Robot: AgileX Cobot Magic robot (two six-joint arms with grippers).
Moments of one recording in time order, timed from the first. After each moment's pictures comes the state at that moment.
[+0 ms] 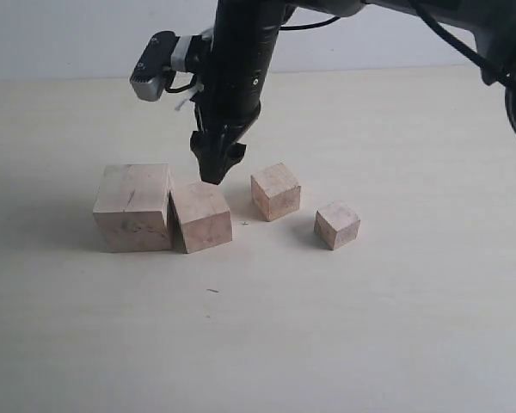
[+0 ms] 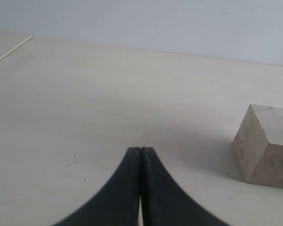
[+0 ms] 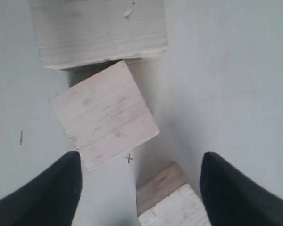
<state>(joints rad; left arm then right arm) 0.06 0.01 0.00 -0.02 0.37 -0.06 0.79 2.25 -1.99 0.17 1.22 -0.79</state>
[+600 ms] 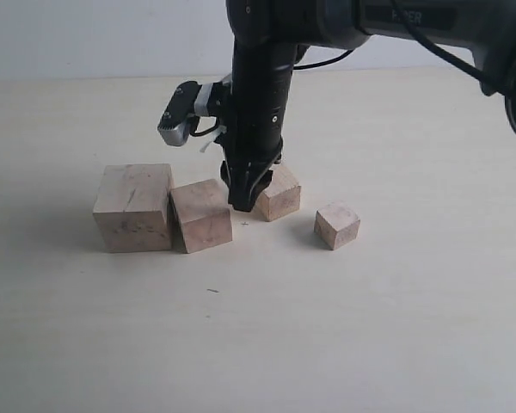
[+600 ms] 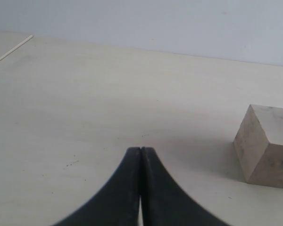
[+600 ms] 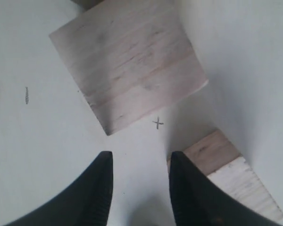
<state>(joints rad) 0.06 0.01 0.00 -0.02 0.37 -0.06 0.78 2.25 -1.85 0.14 1.22 -0.79</state>
